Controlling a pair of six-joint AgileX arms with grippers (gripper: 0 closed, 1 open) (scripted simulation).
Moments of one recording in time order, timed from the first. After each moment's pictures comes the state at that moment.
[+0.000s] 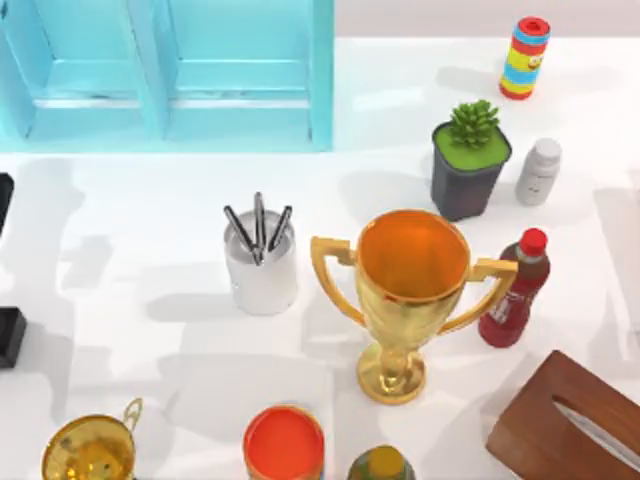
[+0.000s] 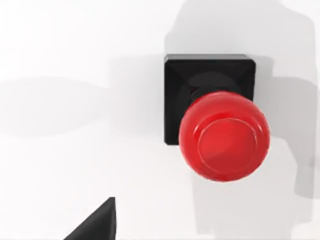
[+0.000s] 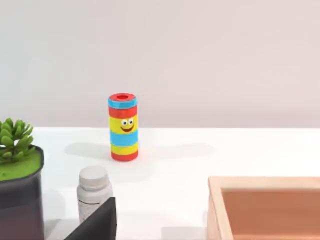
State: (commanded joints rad) left arm 0.11 1.58 1.29 -1.20 0.00 0.14; right arm 0.00 0.00 0.00 0.00 0.00 0.00
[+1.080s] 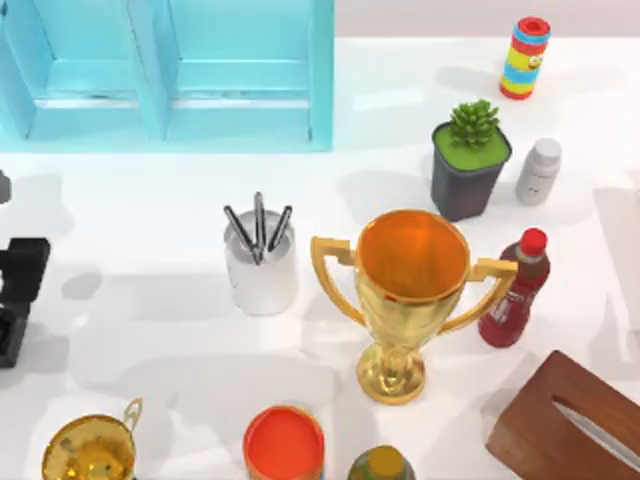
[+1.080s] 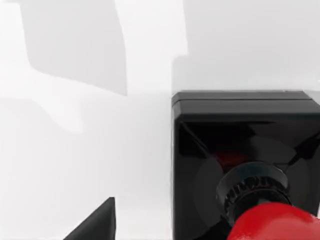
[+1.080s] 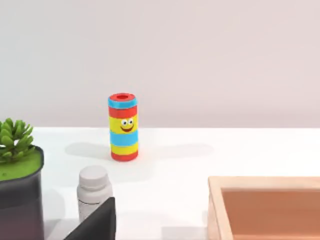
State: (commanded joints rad) left arm 0.13 1.76 1.11 -0.91 0.00 0.15; right arm 0.00 0.00 0.00 0.00 0.00 0.00
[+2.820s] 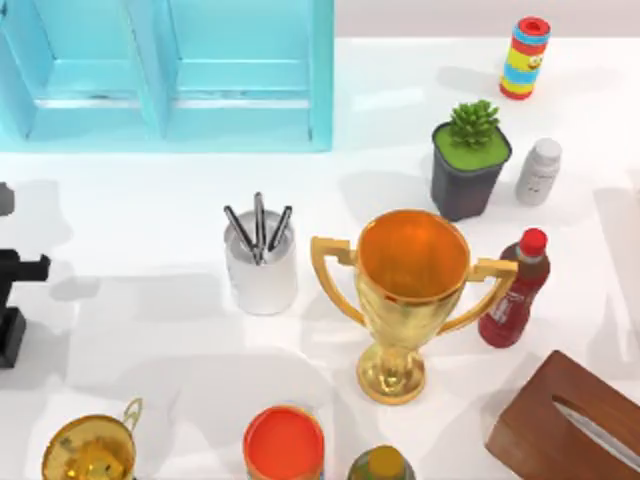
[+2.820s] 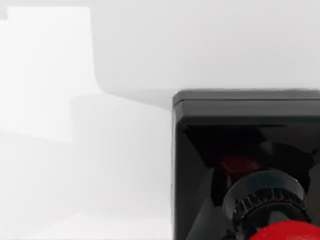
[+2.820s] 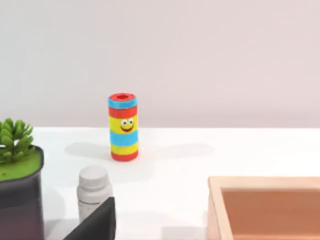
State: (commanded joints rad) left arm 0.12 1.77 1.08 -0.88 0.00 0.15; right arm 0.00 0.00 0.00 0.00 0.00 0.00
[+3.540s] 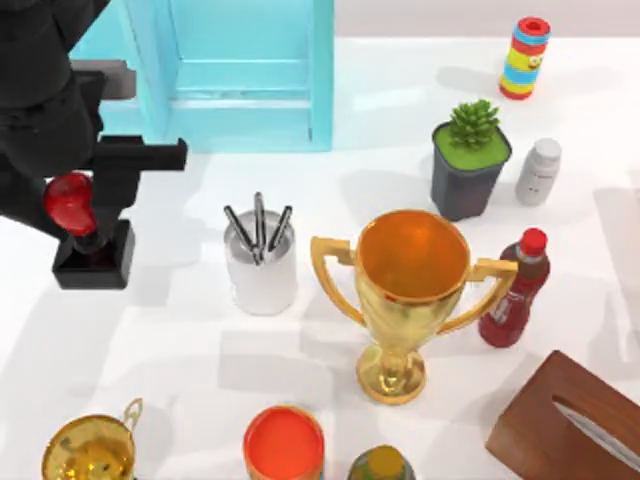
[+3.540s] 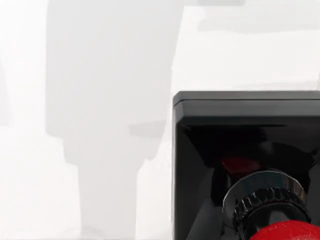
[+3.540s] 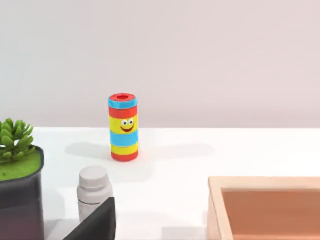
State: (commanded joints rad) left arm -0.31 1.73 1.57 -1.42 0.00 -0.29; right arm 0.00 0.00 0.00 0.00 0.00 0.00
